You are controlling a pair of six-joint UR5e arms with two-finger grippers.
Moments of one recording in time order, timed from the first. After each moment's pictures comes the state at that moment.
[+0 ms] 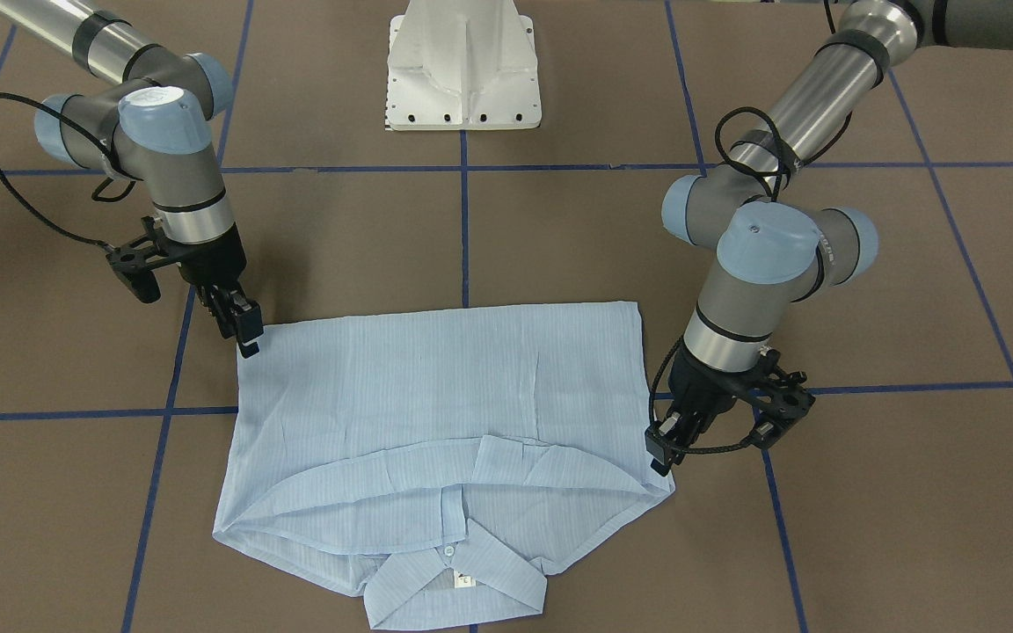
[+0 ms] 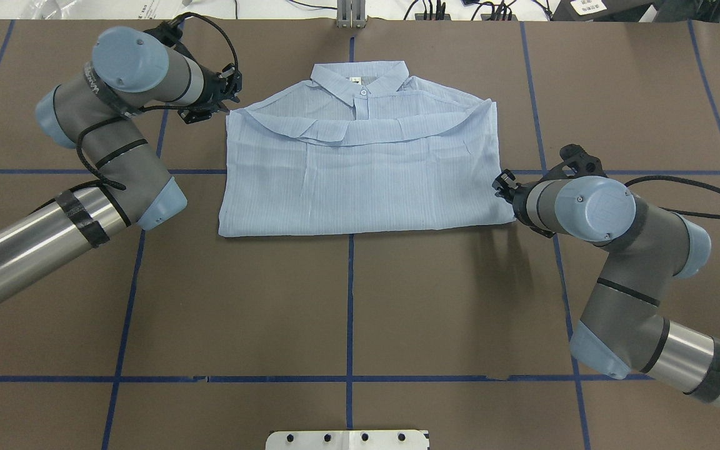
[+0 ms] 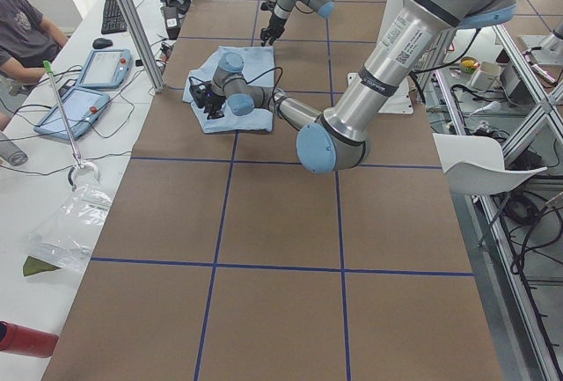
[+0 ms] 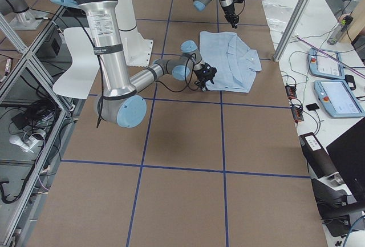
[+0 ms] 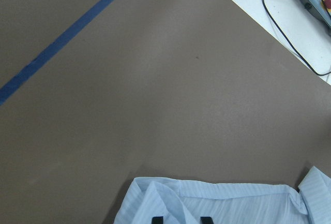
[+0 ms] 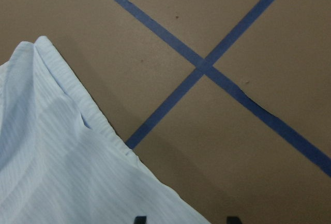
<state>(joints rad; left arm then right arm) -0.83 -2.25 -1.24 -2.22 -1.78 -1.71 0.59 -1.33 1.74 -1.13 1.56 1.98</state>
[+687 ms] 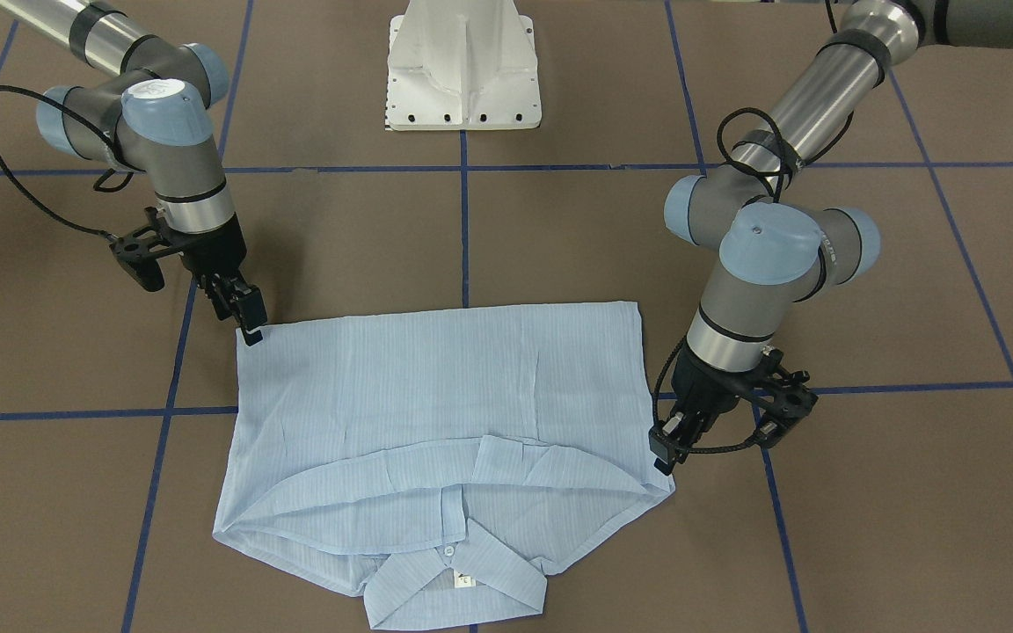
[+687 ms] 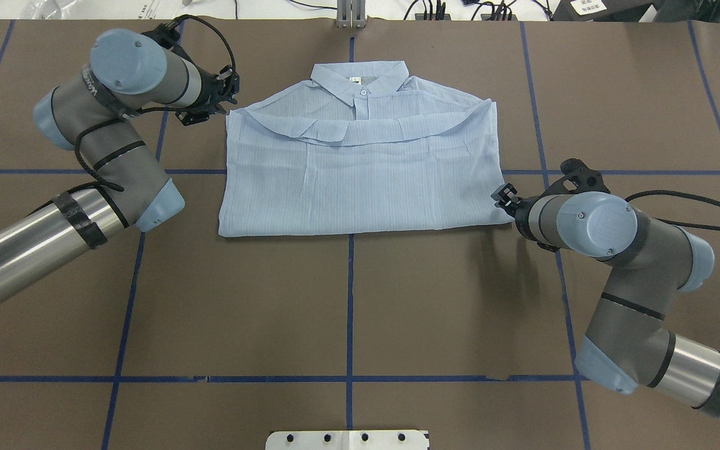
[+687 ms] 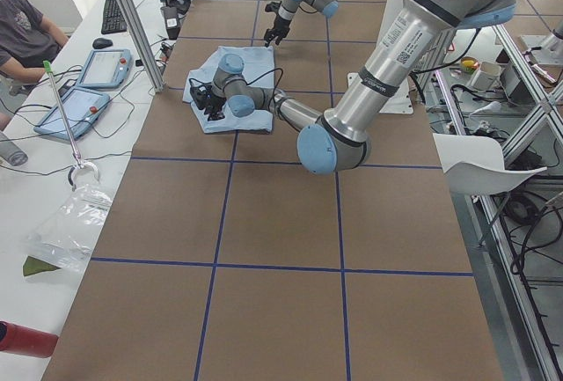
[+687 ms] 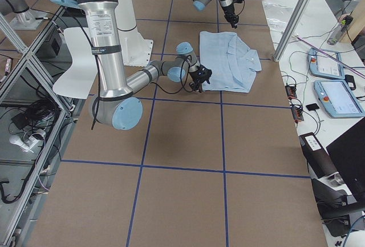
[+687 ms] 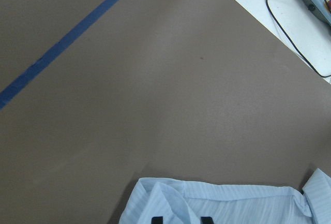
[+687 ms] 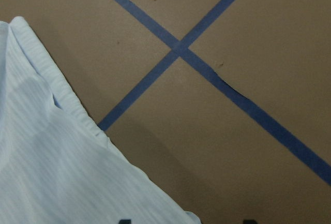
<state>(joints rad) -0.83 -2.24 -1.24 -2.22 -1.78 -1.72 0.55 -1.35 1.74 -1.13 1.55 1.98</state>
